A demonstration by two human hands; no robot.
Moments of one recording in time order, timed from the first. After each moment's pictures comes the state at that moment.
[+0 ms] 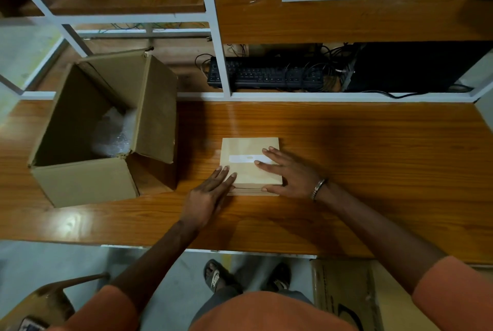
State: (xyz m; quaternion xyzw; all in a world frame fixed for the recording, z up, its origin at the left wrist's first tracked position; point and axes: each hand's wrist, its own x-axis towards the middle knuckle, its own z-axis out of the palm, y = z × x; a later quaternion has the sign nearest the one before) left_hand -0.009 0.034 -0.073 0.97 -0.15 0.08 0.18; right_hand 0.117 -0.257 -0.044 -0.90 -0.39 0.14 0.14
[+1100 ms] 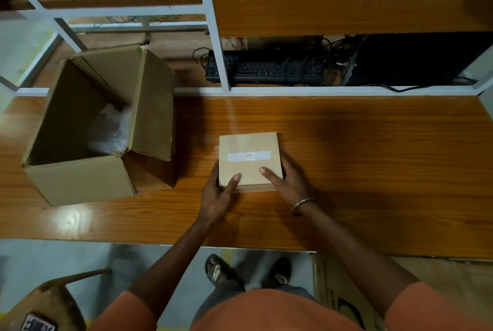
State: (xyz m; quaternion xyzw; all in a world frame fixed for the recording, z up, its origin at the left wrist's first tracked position) left_hand 0.001 -0.016 -0.075 0.79 0.16 0.00 0.59; right_hand 0.070 -0.226 -0.063 -0.79 0.00 0.19 0.58
